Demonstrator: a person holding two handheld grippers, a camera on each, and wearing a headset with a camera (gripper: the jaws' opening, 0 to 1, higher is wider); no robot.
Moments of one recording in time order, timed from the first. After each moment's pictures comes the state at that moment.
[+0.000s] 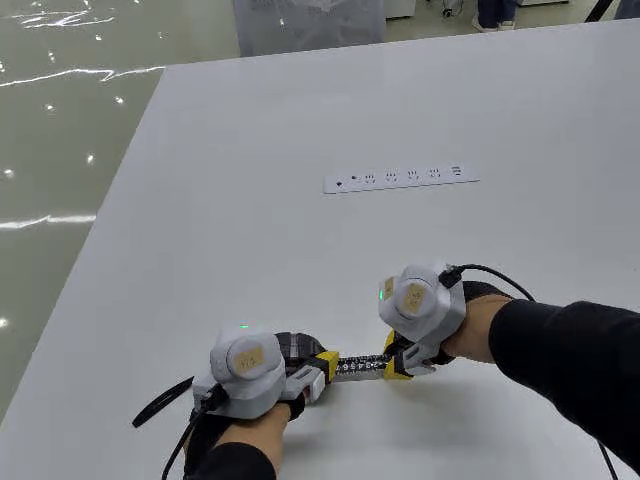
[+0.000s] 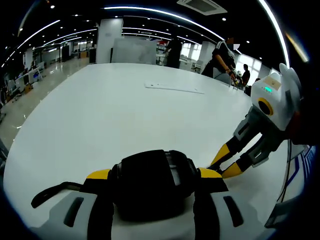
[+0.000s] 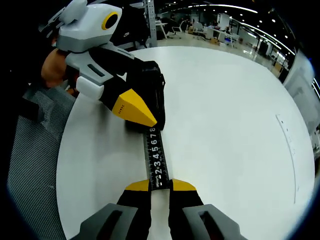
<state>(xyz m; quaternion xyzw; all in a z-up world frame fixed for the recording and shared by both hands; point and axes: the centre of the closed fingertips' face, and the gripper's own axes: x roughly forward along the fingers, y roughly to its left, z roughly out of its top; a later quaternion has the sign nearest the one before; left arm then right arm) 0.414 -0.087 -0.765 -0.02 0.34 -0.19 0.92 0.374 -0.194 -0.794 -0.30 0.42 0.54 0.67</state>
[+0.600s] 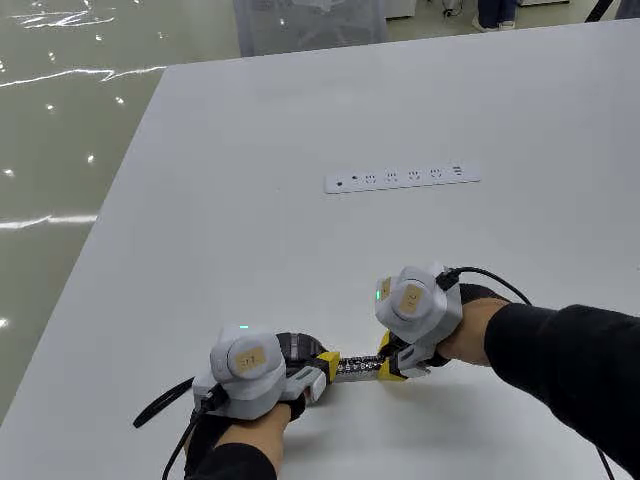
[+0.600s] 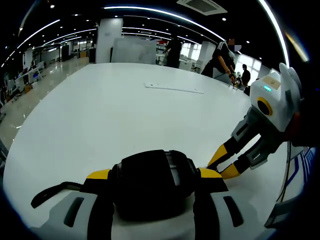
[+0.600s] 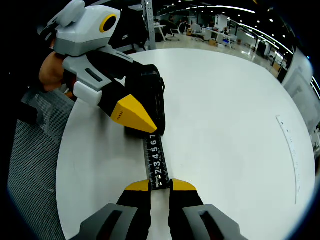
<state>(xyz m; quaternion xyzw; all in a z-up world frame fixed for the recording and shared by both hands) 0.414 -0.087 -0.764 -0.02 0.34 -0.19 0.92 0.375 -0.186 -0.794 -0.29 0.41 0.54 0.67</state>
